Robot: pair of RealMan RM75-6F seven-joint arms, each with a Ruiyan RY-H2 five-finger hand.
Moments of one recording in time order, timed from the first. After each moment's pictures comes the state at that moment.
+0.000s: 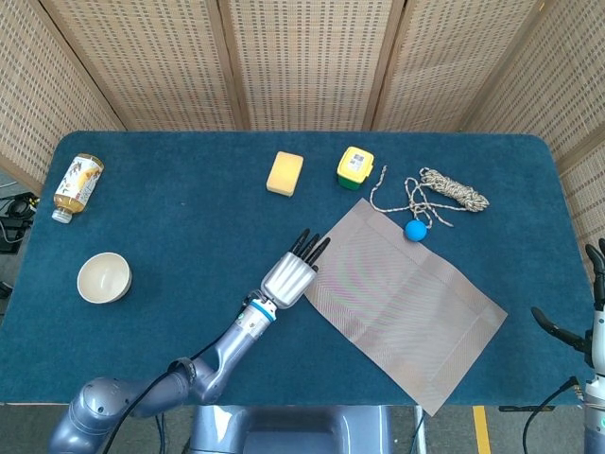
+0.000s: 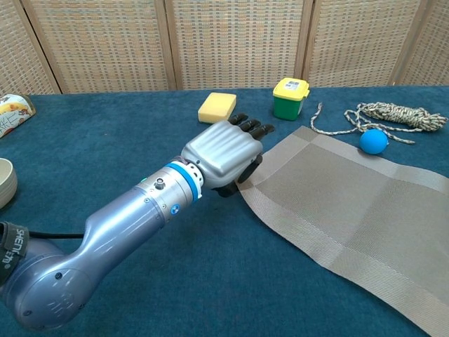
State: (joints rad) left arm -0.99 -2.14 -0.16 -0.82 1.34 1.05 0.59; right arm 0.04 -1.20 0.21 -1.55 -1.48 1.68 0.28
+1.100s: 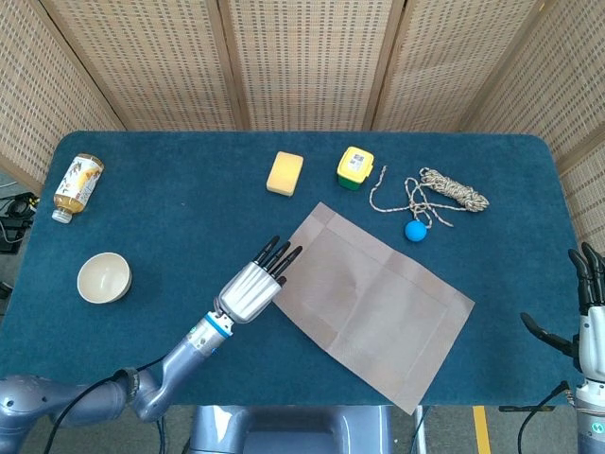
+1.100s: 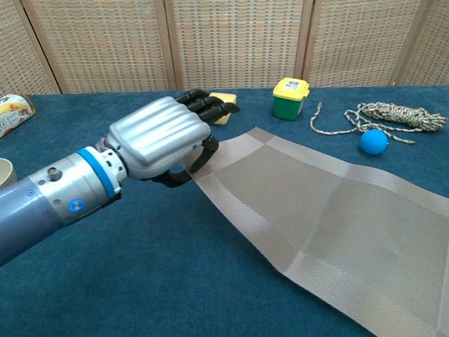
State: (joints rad) left arm -0.80 -1.78 -0.02 -1.30 1.49 1.21 0.66; right arm 0.04 -1.20 0.19 -1.56 -1.53 1.70 0.23
